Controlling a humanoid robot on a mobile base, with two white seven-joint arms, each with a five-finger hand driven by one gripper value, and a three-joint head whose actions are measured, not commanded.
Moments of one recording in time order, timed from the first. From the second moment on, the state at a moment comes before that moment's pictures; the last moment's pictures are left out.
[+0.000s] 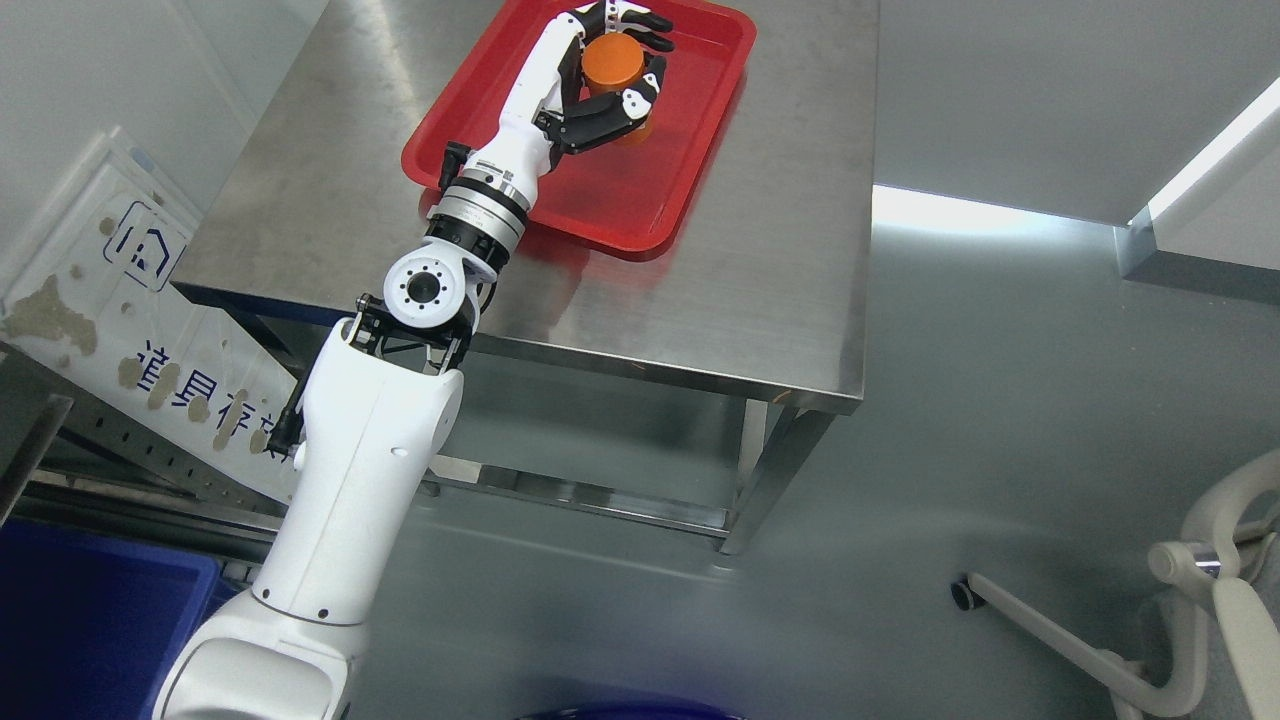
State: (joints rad) left arm -0.62 0.00 -0.29 -1.43 0.05 0.07 -0.09; right arm 0.00 0.00 0.00 0.00 0.00 0.04 0.03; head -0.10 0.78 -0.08
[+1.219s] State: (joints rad) left arm -0.53 0.04 0.01 -1.56 0.04 0.12 -0.09; right arm 0.00 0.00 0.00 0.00 0.00 0.04 0.03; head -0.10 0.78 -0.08
